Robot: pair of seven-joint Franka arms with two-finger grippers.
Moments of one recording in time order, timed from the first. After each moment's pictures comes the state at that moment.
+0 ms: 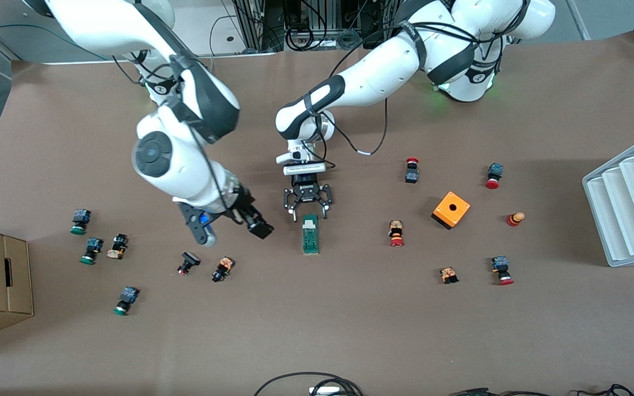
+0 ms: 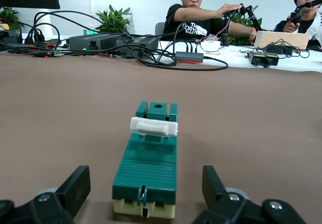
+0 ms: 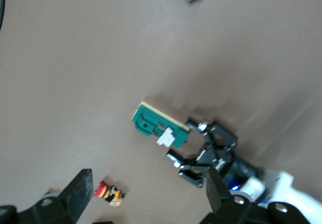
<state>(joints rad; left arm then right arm) -0.77 1.08 -0.45 -1.56 2.01 1.72 -2.53 0.29 0.39 0.27 -1.62 0.19 2.14 1.51</state>
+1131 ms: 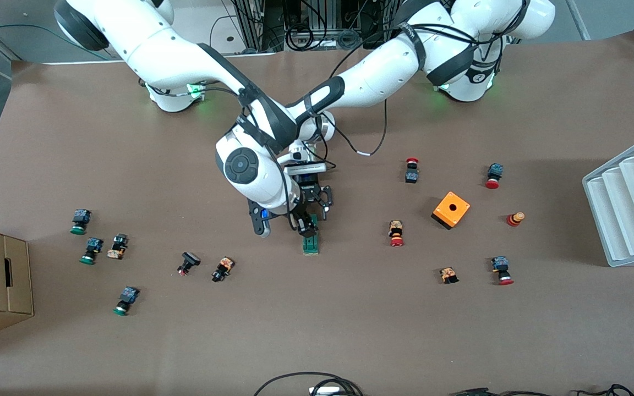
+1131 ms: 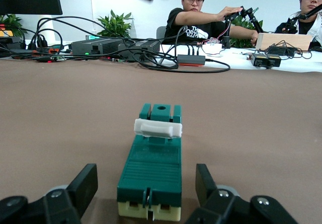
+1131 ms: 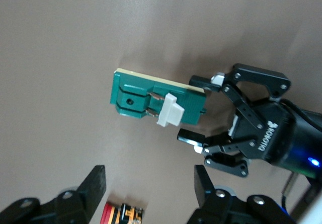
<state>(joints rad) -0.77 1.09 -0.45 -1.56 2.02 1.70 -2.52 0.45 0.60 0.26 -1.65 0.16 2.43 1.87</state>
